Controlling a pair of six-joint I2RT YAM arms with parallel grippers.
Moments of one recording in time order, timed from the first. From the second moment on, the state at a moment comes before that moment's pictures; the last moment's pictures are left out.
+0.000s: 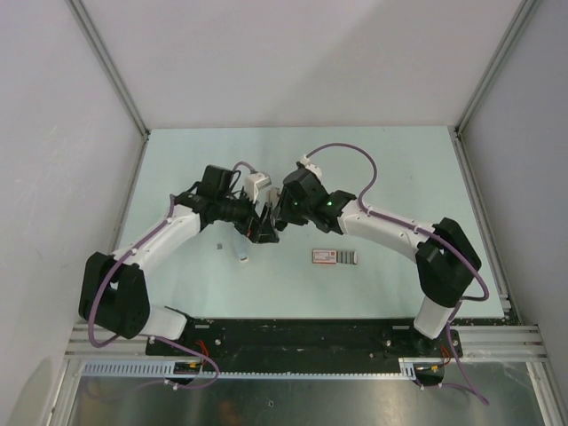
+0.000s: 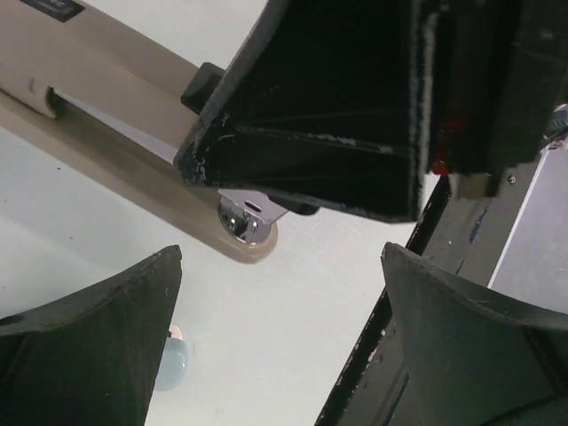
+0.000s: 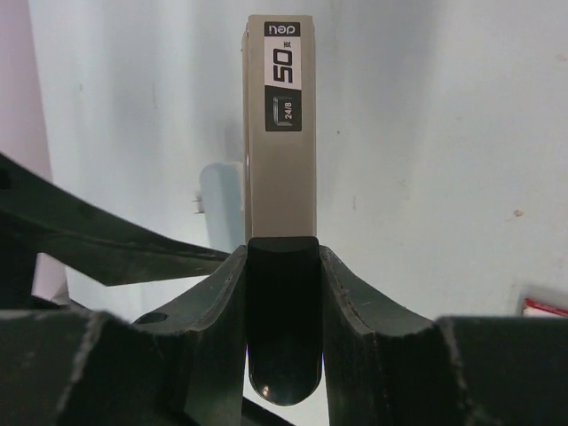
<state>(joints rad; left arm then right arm) -0.38 1.40 1.00 -0.50 0.73 0.11 0.84 1.73 1.33 -0.32 0.13 0.91</state>
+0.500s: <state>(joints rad) -0.38 1.42 0.98 -0.46 0.71 0.19 0.87 1.68 1.33 -0.29 0.18 0.97</state>
